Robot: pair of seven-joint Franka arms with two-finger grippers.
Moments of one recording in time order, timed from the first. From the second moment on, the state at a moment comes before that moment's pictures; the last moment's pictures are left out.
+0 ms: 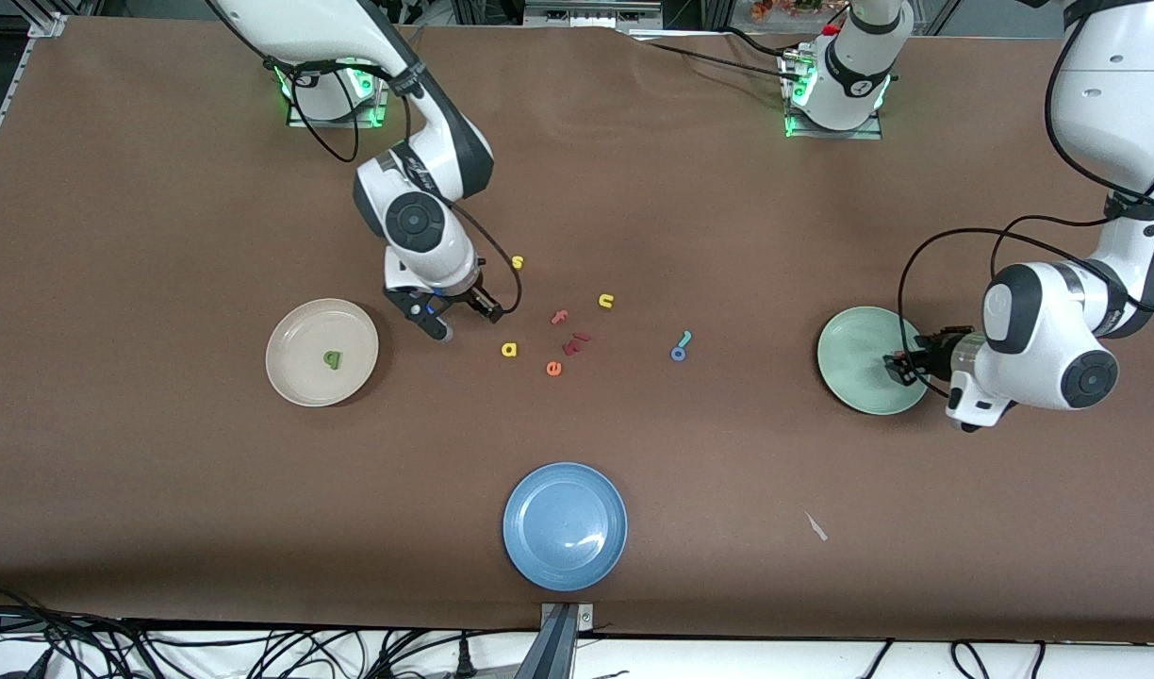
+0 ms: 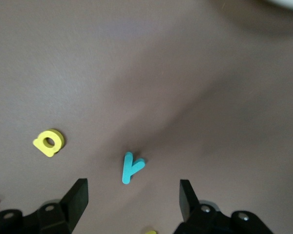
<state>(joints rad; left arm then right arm) 0.22 0.60 -0.18 -1.71 0.01 1.86 -0.51 0.53 0.49 0.08 -1.96 0.04 2.39 1.31</state>
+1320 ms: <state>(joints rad) -0.16 0.73 -0.34 -1.72 0.01 2.44 -1.27 0.54 0.54 0.07 -2.01 0.03 2.54 1.32</state>
